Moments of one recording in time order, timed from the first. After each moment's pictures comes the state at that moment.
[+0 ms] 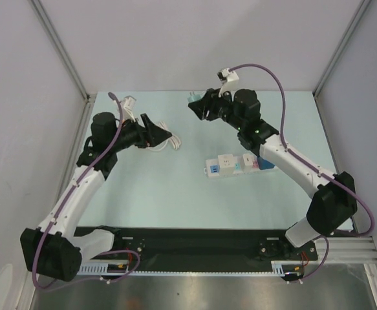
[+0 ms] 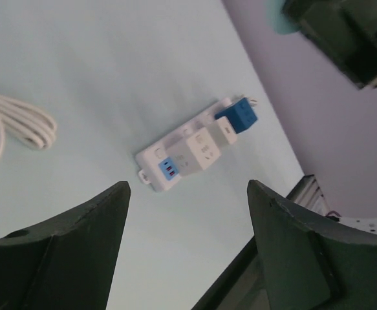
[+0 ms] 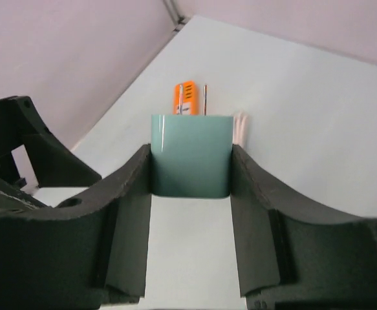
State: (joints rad) left arm -0.22 1.15 0.99 -0.18 0.58 -0.52; right arm 0.59 1.57 1.40 0.12 -0.17 0.31
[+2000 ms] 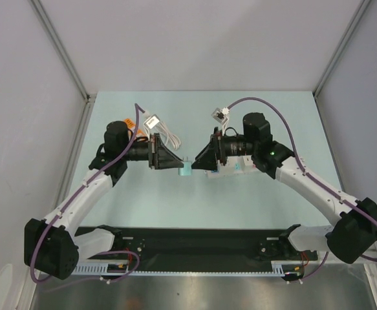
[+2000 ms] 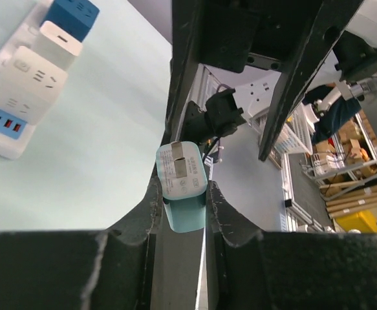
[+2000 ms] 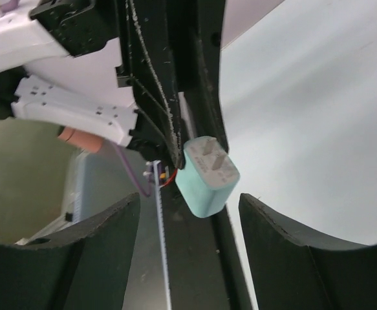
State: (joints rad) left arm -0.32 1.13 0.83 0.04 1.15 -0.55; right arm 0.61 1.28 1.08 -0.07 -0.85 0.43
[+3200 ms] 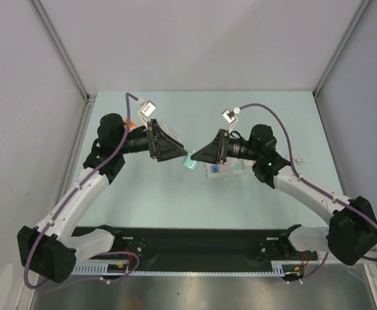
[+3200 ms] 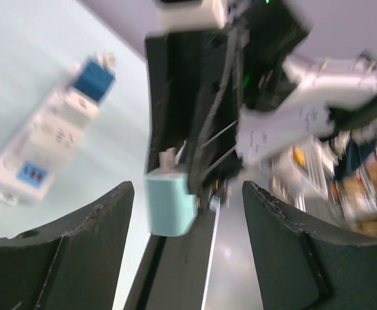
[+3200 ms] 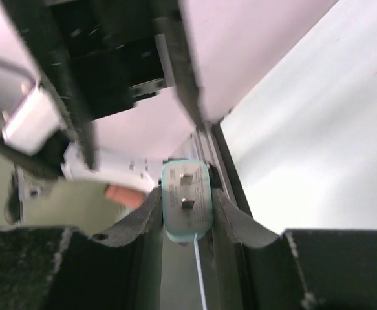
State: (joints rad) left arm -0.37 1.12 0.97 0.00 1.03 -0.60; right arm 0.60 1.26 0.87 0.41 -0.82 0.84
